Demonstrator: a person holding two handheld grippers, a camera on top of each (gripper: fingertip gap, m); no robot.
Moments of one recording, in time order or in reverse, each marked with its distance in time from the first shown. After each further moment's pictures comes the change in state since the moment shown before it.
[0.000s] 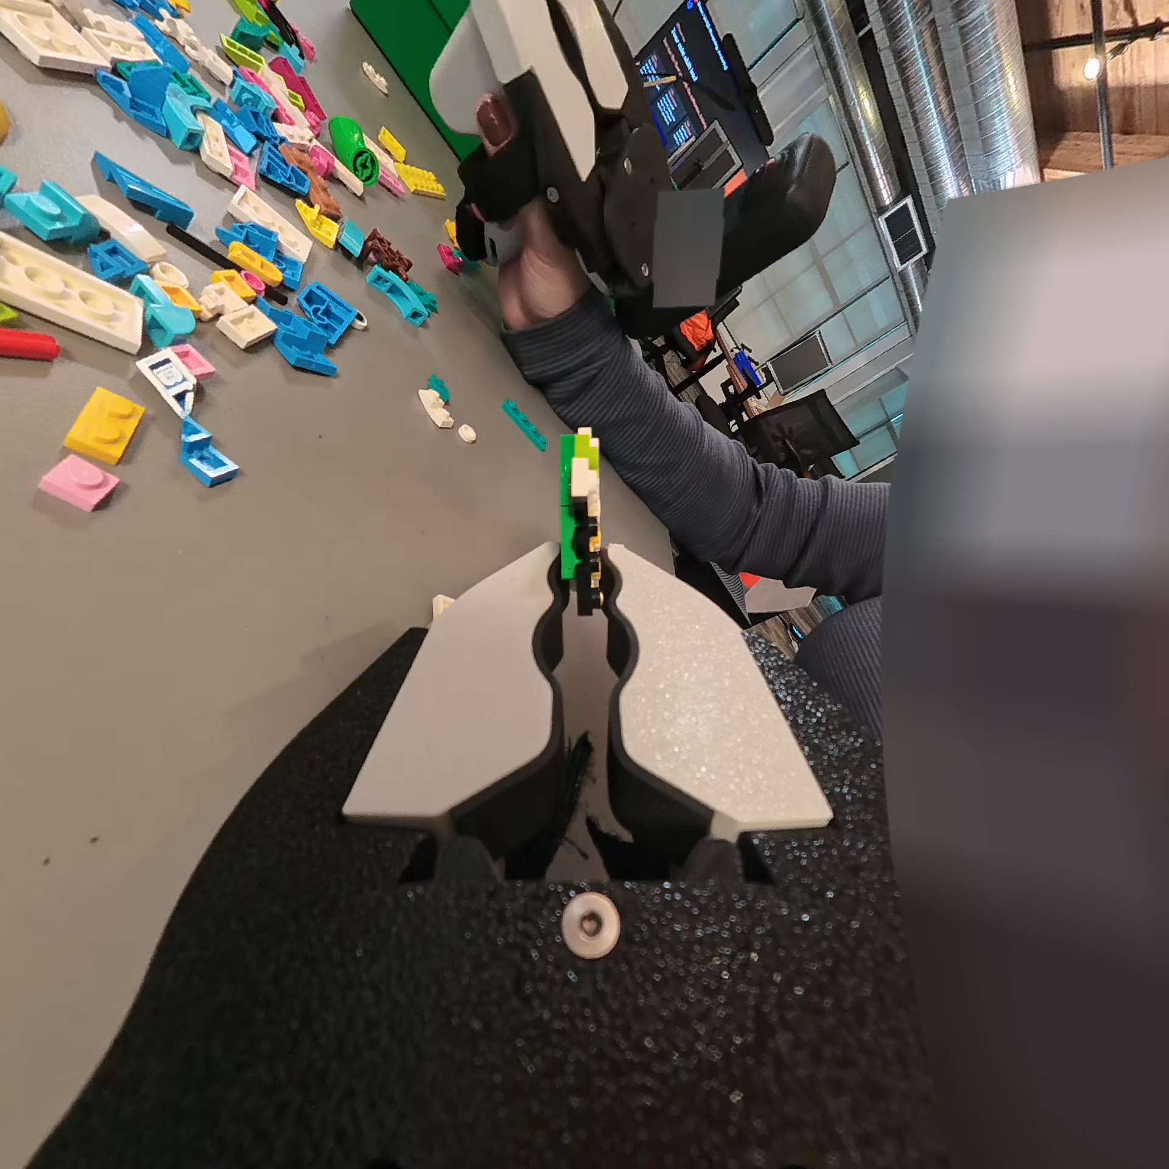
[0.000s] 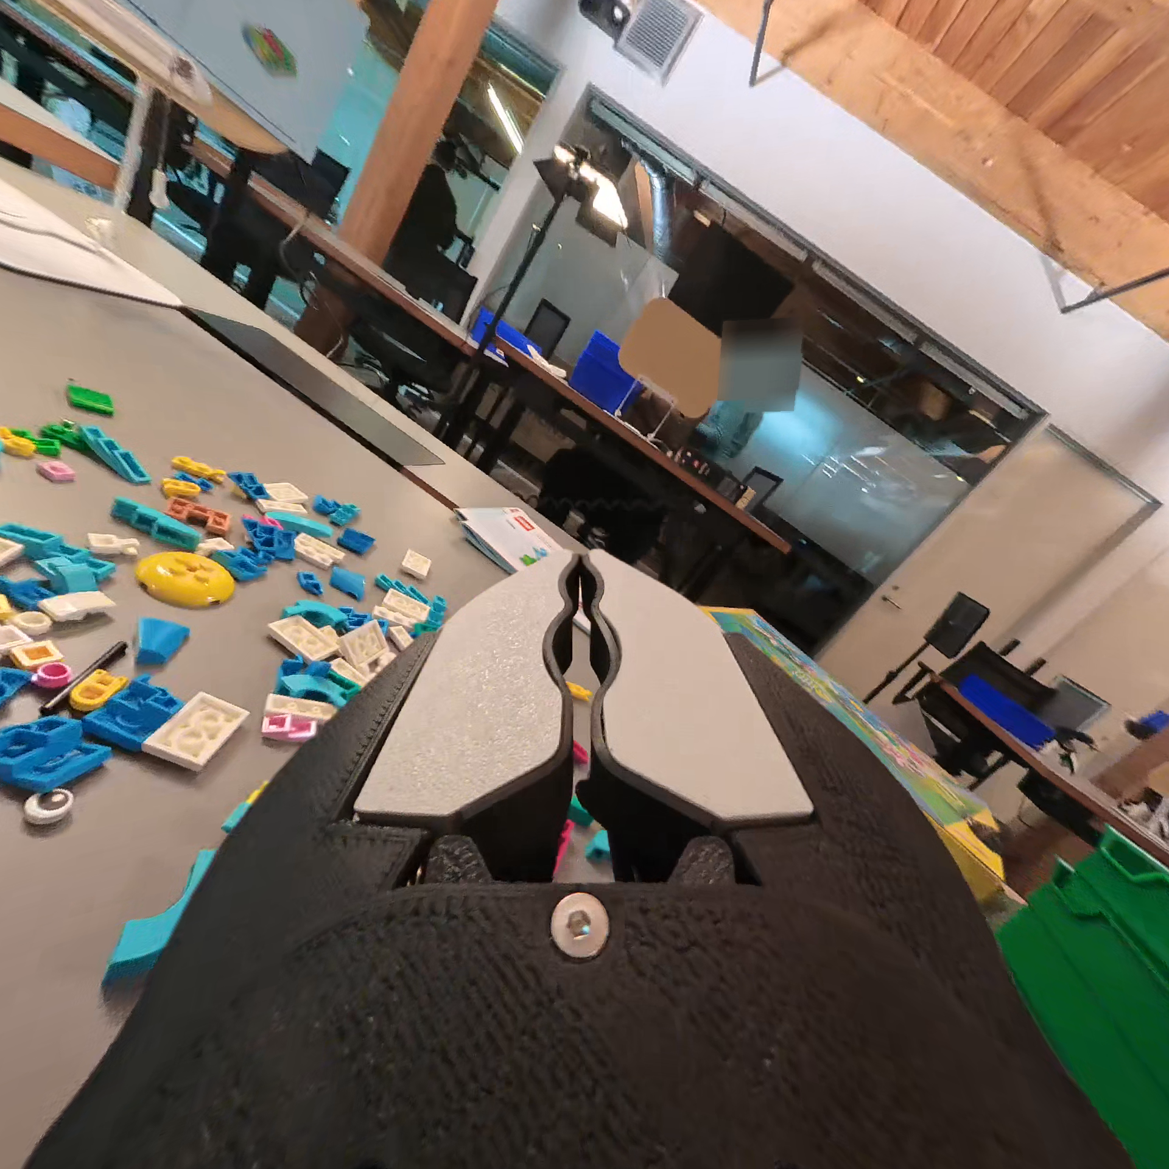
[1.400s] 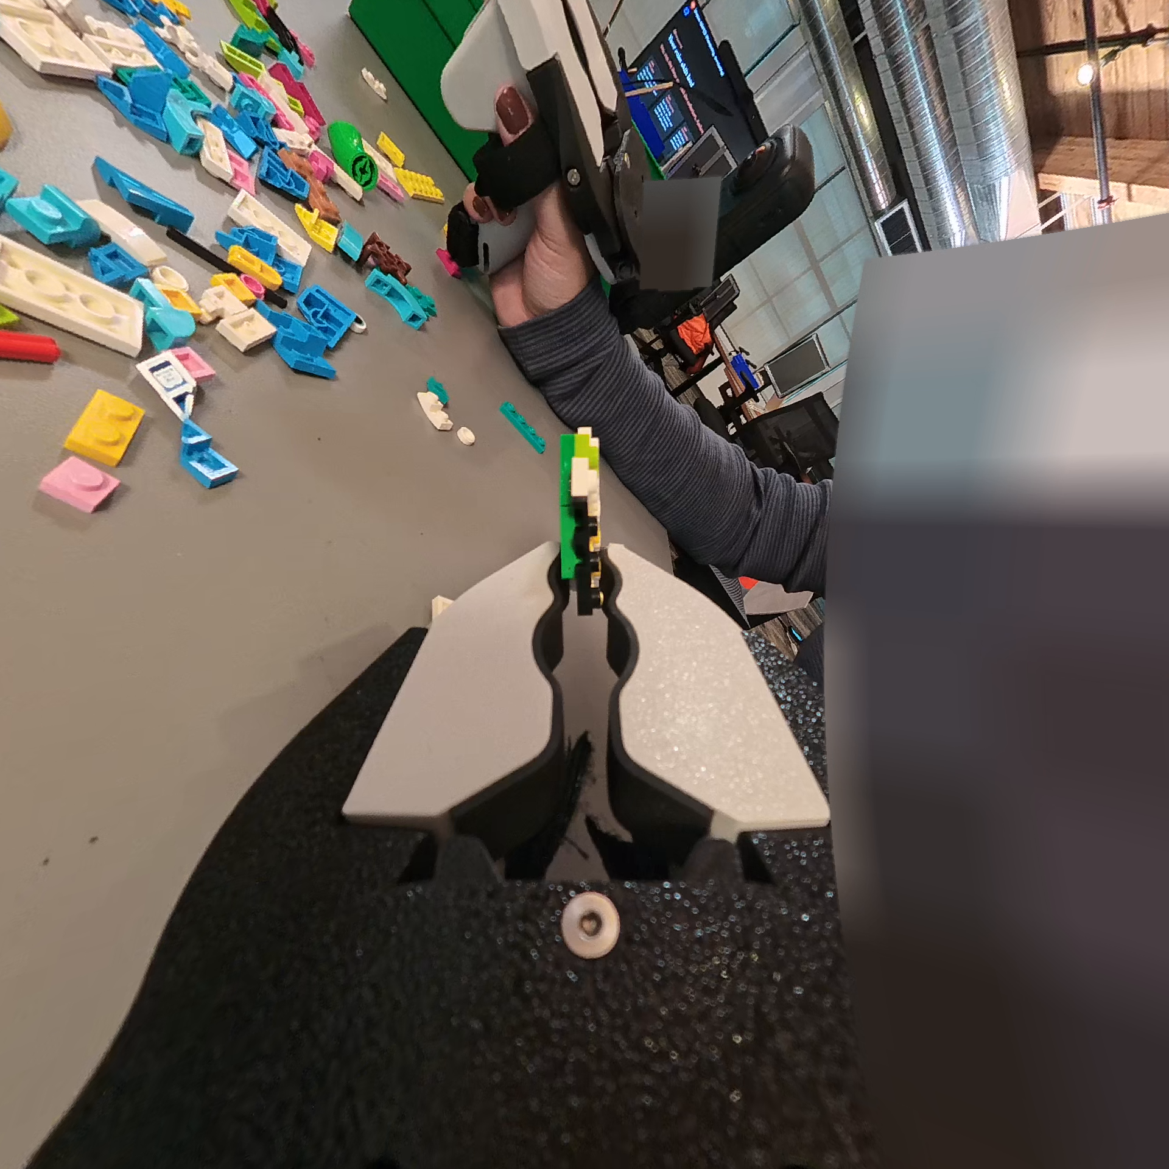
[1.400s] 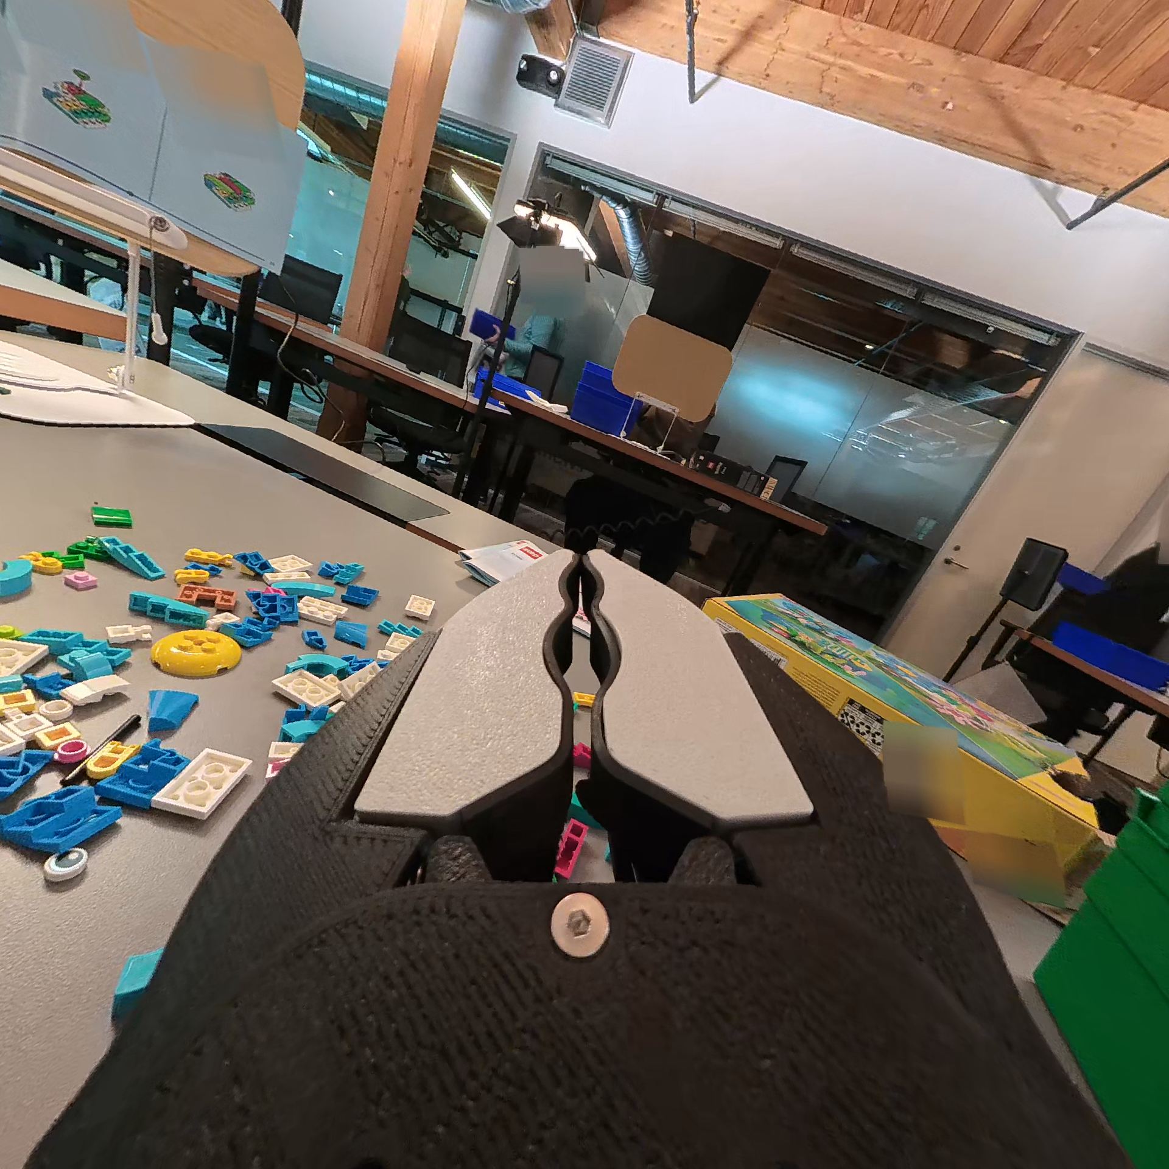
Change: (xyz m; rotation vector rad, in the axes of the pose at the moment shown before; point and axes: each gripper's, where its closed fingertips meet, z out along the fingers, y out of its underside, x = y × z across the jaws) left arm 0.000 -0.001 0.000 0.006 0.004 0.001; right arm 0.020 0.003 -0.005 0.056 0.025 0.208
